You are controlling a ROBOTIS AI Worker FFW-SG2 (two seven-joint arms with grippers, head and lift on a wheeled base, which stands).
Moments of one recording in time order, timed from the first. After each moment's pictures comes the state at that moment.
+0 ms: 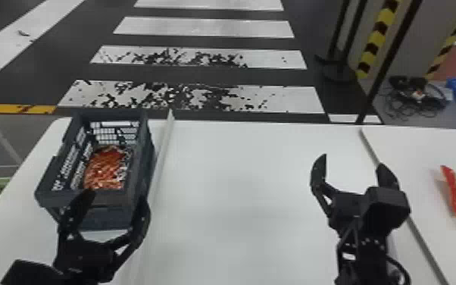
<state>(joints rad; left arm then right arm) 0.52 0.09 0.03 -1.76 0.14 -0.45 -0.18 0.34 -0.04 0.15 -1.87 0.05 -0.06 -0.40</state>
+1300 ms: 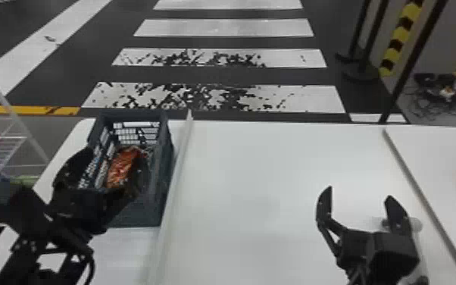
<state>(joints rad) 0.50 0.11 0.15 -2.17 0.24 0.08 -0.18 0.43 -0.08 0.24 -1.82 0.07 -0.16 -0.46</state>
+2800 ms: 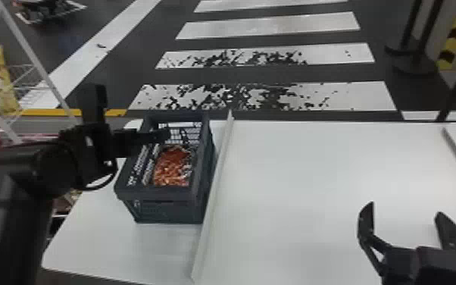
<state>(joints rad) -0.18 0.41 0.19 -1.81 0.50 1.05 -0.08 0.45 -0.08 0.26 -1.82 0.09 -0.10 -0.46</state>
